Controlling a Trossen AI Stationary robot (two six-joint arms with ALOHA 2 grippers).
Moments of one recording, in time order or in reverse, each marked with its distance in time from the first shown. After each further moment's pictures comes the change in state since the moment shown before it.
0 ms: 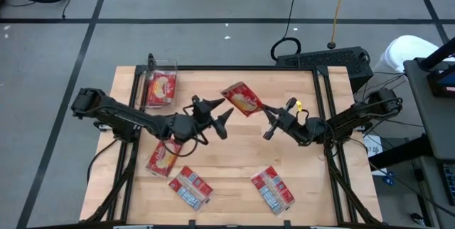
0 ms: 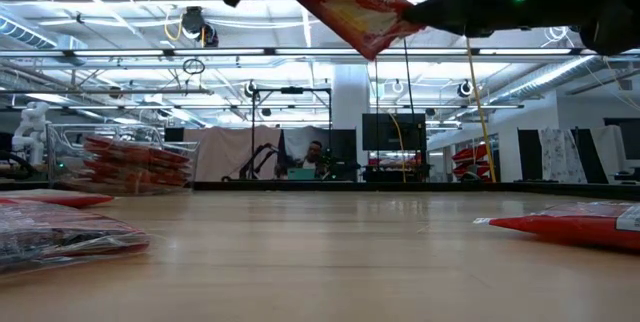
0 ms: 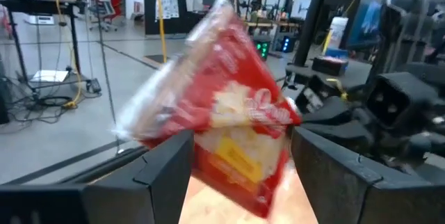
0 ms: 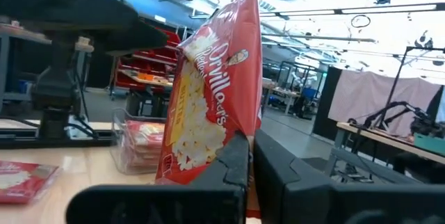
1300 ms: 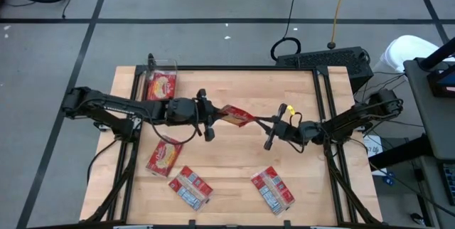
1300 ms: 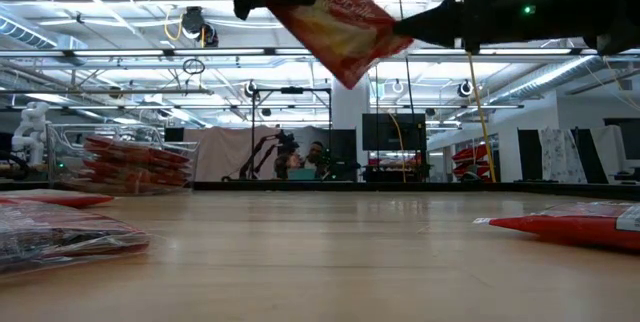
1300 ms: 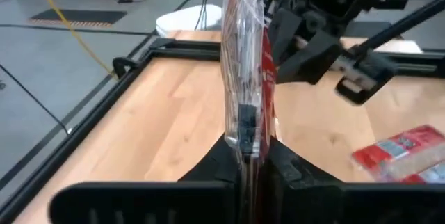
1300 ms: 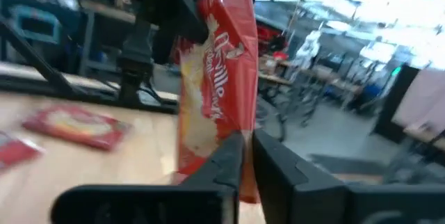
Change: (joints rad) left arm 0.165 -0.150 -0.003 -0.461 0.582 0.155; right arm 0.007 -0.001 0.001 -0.218 -0.195 0.119
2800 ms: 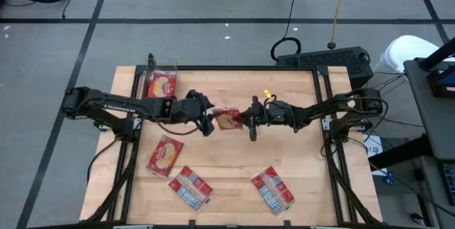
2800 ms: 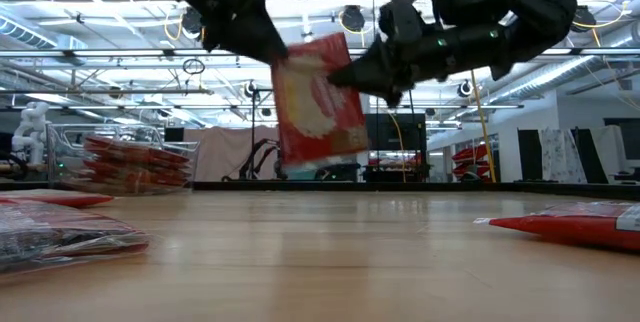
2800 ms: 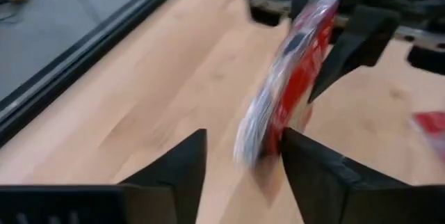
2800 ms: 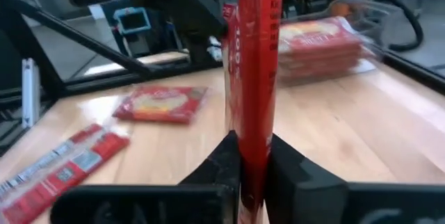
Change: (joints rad) left arm 0.035 -0.007 0.000 -0.307 -0.093 -0.274; right arm -0.339 0.204 0.262 -0.336 -0.652 0.514
